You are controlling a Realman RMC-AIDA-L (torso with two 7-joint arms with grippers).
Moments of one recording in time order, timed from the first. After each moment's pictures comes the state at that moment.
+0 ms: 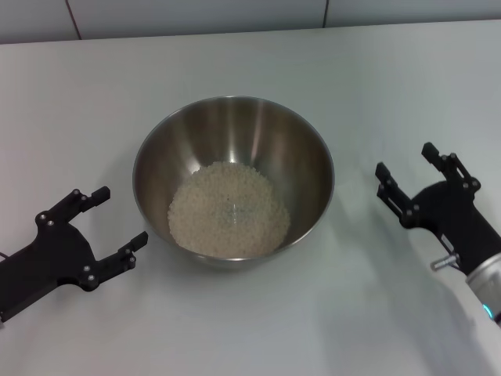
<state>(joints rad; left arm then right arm) -0.27 -1.97 1.48 0.19 0.87 1.43 -0.38 0.27 2.08 0.14 0.29 -1.86 -1.30 -0.05</state>
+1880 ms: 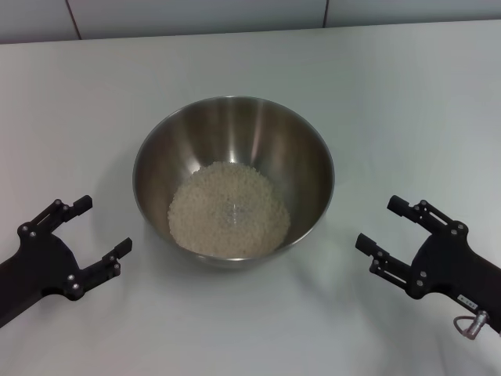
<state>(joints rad) -0.23 -1.96 1.46 0.19 0.87 1.44 -0.39 0.23 2.08 -0.37 -0.06 -1.84 -1.58 0.41</state>
